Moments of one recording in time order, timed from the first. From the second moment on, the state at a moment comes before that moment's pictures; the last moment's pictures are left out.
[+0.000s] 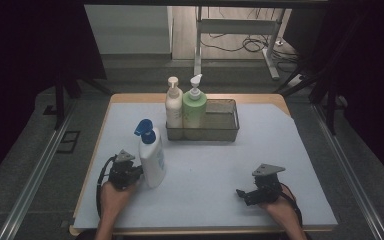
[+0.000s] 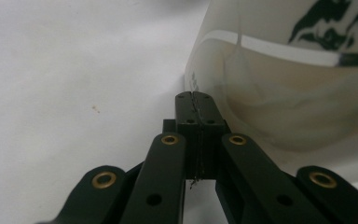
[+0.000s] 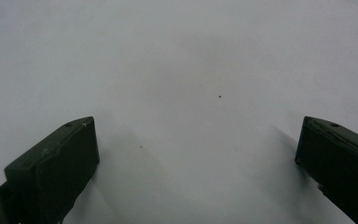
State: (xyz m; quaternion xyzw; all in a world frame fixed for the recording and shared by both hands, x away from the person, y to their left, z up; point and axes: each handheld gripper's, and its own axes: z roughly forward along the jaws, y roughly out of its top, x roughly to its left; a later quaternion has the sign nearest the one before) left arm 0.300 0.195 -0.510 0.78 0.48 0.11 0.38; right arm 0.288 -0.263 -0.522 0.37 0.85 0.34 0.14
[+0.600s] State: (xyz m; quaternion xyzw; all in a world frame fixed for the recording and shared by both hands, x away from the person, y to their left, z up) left arm 0.288 0.175 -0.510 0.80 0.46 0.11 0.37; right arm 0.288 -0.263 -0.523 0.37 0.85 0.34 0.15
